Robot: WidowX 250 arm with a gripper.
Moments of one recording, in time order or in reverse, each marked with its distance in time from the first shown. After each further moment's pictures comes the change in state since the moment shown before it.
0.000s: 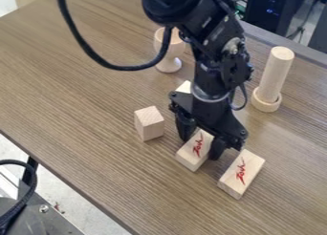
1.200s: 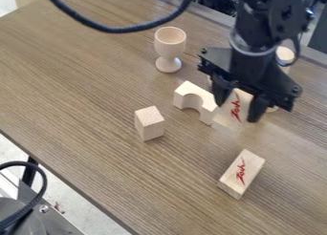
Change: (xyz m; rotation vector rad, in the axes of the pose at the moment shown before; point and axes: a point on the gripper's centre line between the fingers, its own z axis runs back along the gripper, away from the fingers) arm 0.024 -0.040 0.076 -0.011 -0.142 0.041
